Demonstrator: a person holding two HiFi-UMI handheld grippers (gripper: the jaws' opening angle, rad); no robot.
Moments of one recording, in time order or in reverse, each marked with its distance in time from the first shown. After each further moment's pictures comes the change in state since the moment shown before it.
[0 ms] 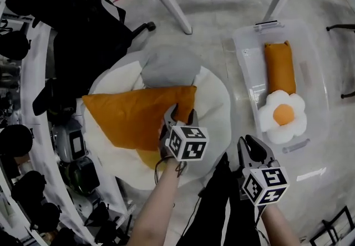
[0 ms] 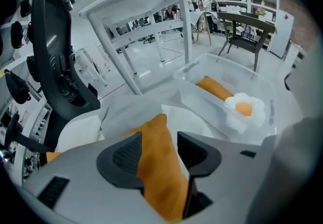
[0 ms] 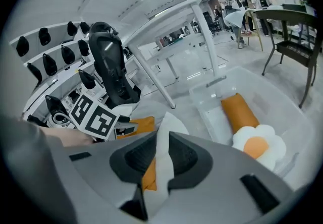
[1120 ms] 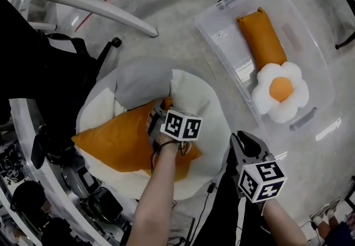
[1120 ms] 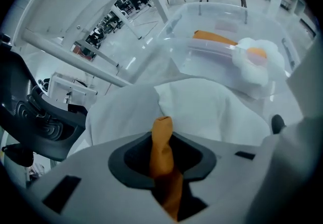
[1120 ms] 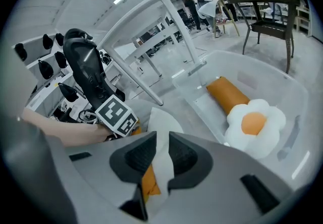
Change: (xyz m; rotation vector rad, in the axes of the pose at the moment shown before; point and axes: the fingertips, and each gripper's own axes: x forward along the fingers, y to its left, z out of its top) left arm 0.115 -0.001 -0.002 0.411 0.251 0.115; right arm 0.037 -0.038 -0.038 0.219 -0.008 -0.097
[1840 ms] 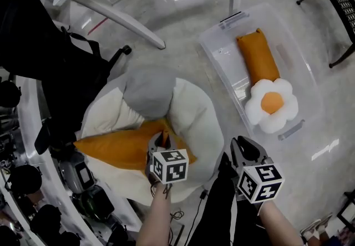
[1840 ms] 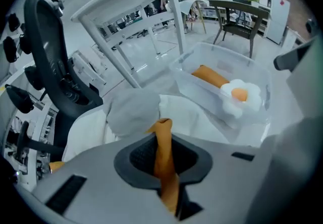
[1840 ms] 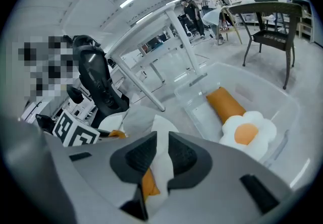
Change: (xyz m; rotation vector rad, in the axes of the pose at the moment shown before) left arm -0.136 -0.011 -0.059 -0.316 -0.155 -0.104; right arm -0.063 0.004 0.027 -0.033 -0.035 0.015
